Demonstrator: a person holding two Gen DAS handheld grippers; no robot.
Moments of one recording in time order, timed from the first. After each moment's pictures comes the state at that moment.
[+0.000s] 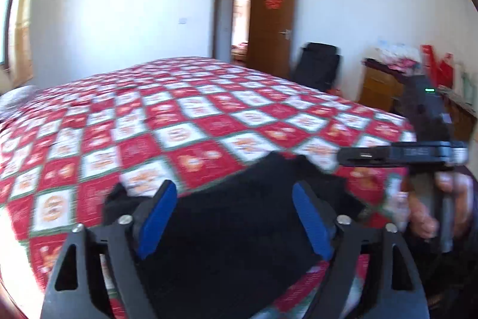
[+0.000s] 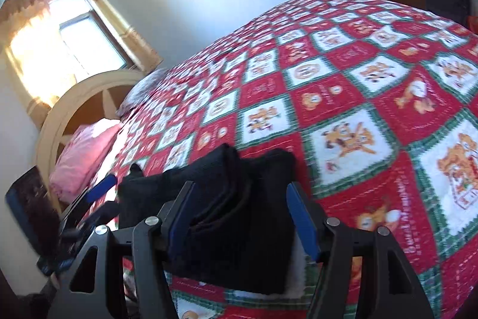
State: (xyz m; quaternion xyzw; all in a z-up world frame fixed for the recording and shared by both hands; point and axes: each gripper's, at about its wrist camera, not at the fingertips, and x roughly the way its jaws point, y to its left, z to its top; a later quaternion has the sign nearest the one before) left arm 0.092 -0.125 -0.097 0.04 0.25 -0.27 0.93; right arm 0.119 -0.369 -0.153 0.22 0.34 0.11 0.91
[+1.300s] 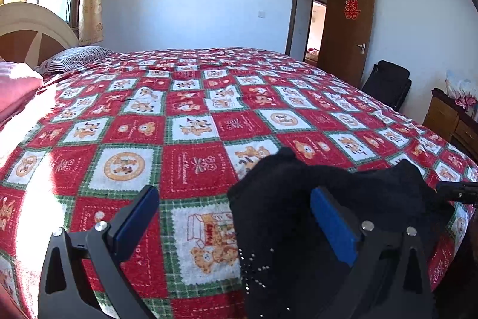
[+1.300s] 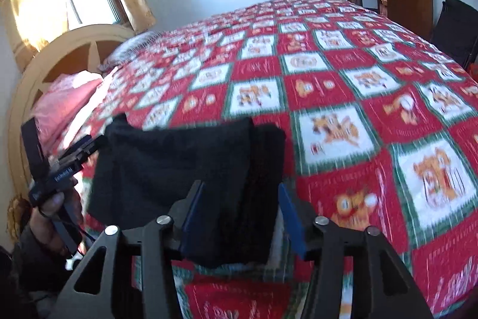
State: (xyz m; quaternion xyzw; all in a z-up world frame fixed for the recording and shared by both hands) left arm 0.132 -0.056 -0.130 -0.03 0.28 -0.13 0.95; right arm 0.106 -0.353 -0.149 0.12 0.37 0.08 0.92
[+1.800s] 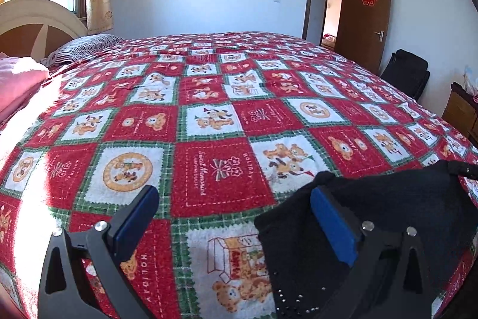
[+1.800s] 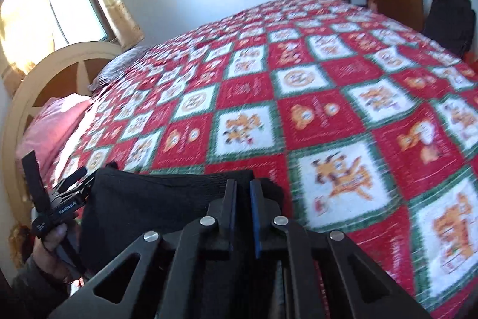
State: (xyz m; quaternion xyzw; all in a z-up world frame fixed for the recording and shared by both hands) left arm 0.172 -0.057 -0.149 -0.01 0.32 -0.09 0.94; right arm 0.161 -0.364 -0.150 0.14 0.36 0.04 0.92
